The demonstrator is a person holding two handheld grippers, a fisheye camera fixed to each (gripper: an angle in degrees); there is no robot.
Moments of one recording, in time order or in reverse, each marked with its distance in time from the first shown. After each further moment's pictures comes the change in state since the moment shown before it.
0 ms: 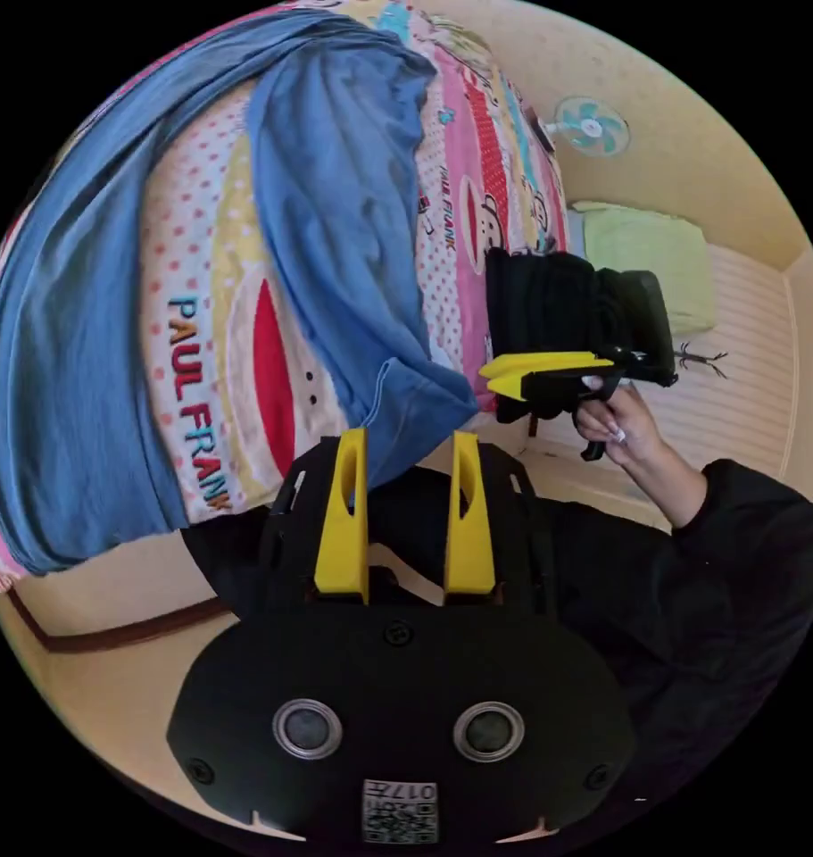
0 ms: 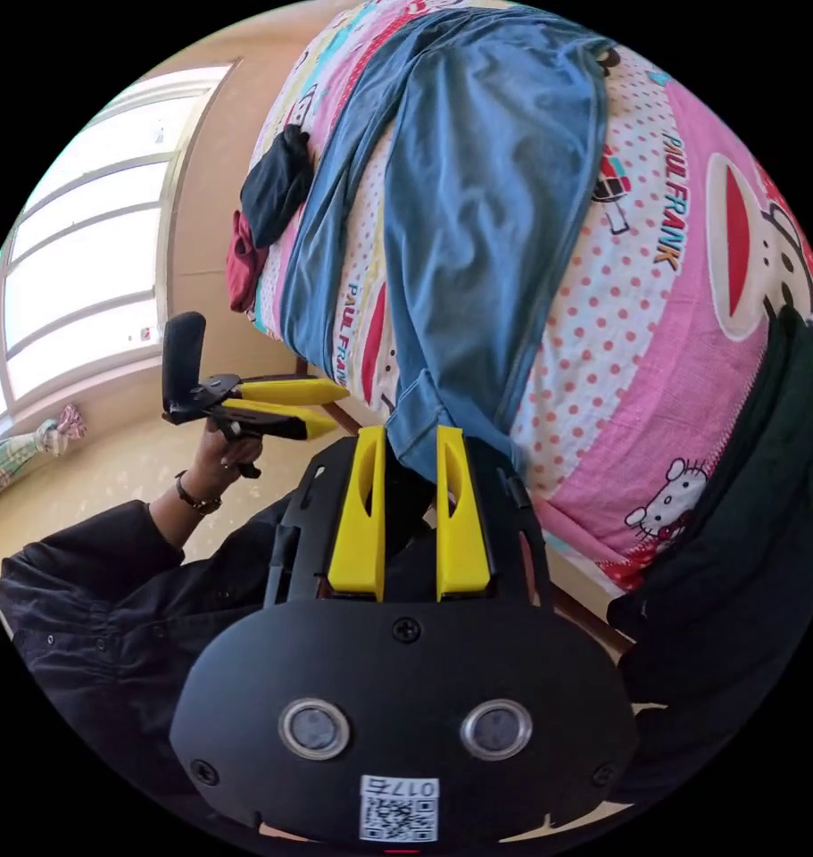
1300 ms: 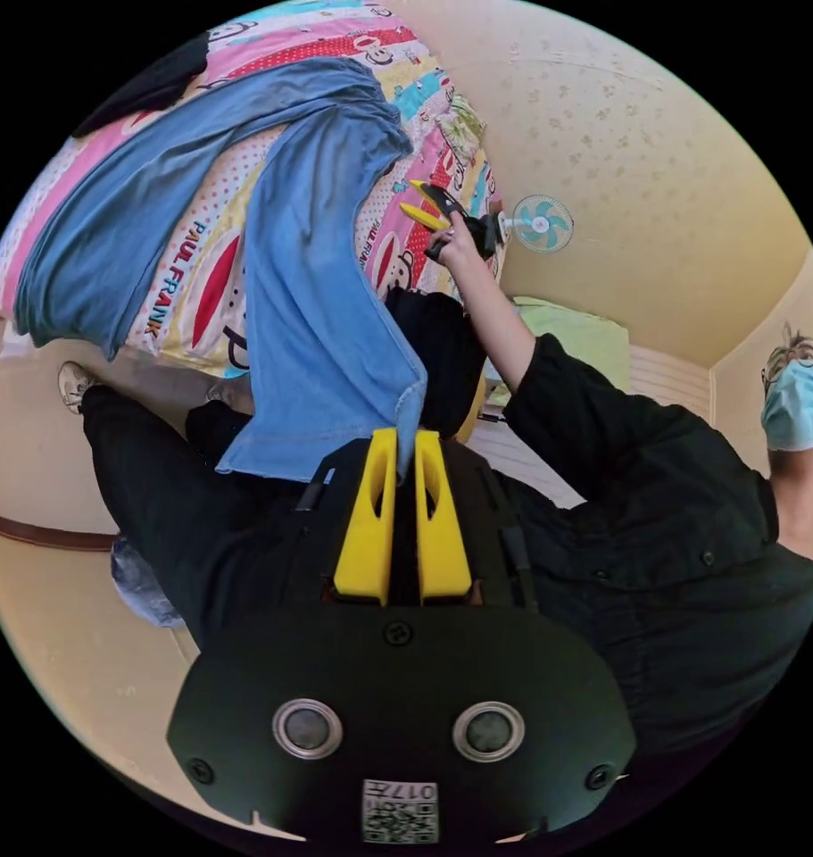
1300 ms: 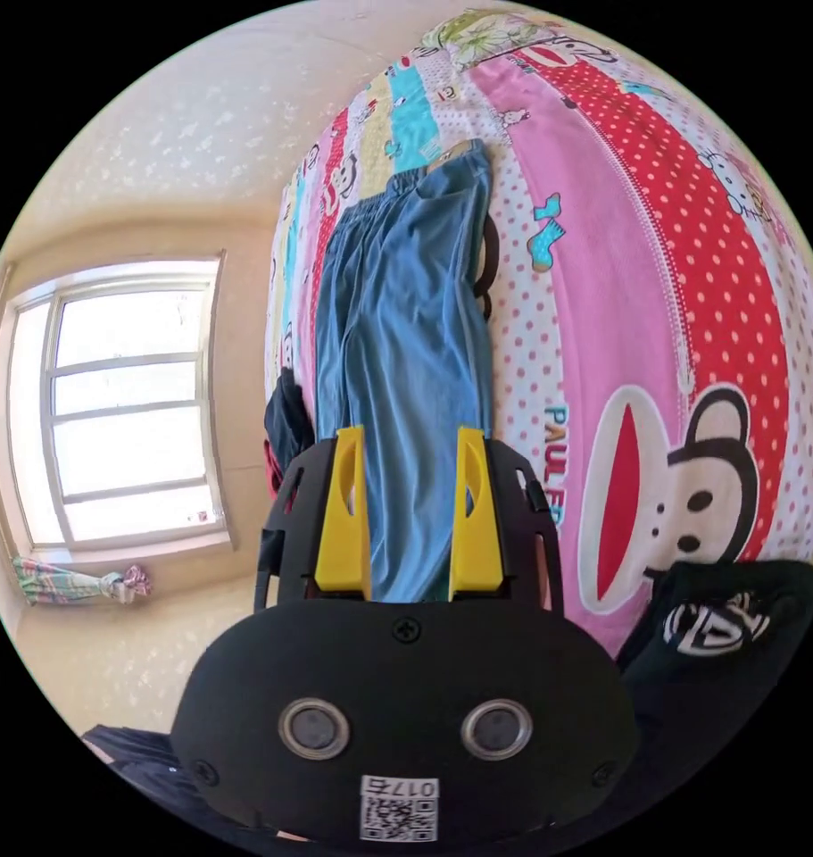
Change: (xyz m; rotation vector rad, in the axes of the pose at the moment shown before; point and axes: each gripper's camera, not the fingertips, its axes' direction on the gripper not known) left arm 0.190 0.255 -0.065 0.290 0.357 -0.274; right arm 0.055 -0.199 -0.159 0.468 -0.187 0.206
